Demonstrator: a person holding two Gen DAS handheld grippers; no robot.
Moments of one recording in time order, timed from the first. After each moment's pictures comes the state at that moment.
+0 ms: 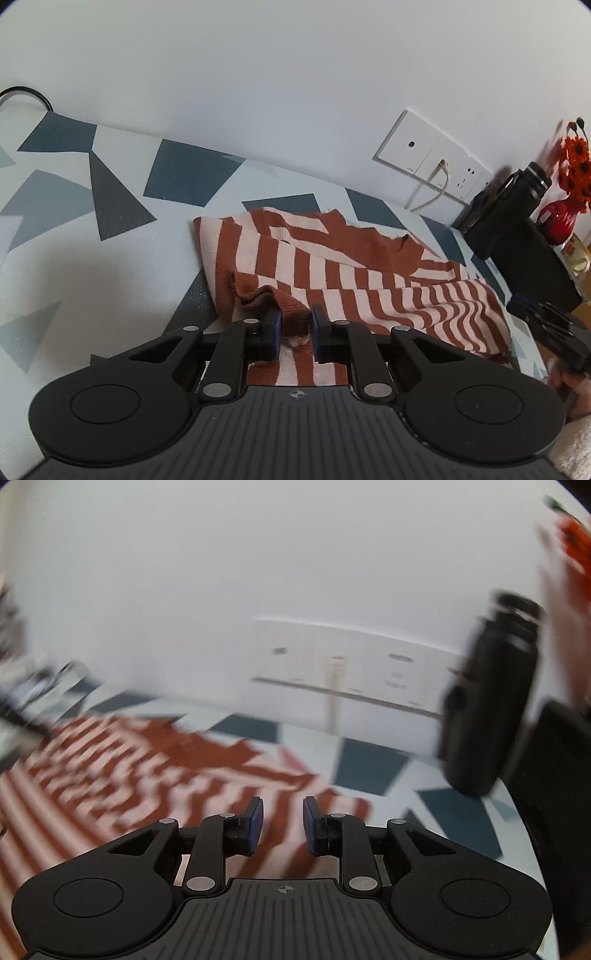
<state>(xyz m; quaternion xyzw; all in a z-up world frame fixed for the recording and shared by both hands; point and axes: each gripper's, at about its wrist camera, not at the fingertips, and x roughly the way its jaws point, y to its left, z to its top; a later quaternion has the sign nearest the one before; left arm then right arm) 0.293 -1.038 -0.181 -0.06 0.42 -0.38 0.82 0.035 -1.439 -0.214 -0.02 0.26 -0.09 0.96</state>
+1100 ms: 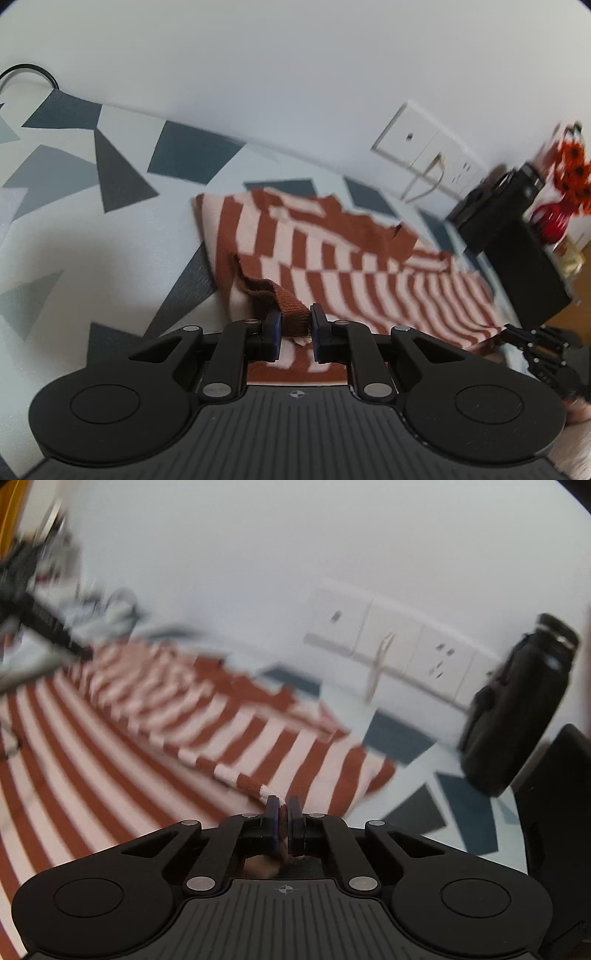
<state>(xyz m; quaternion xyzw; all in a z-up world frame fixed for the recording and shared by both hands) 0.285 -1.027 -0.187 -0.06 0.44 -0.39 0.81 0.012 -1.418 -0.225 -0.11 0.34 -0.04 0.93</state>
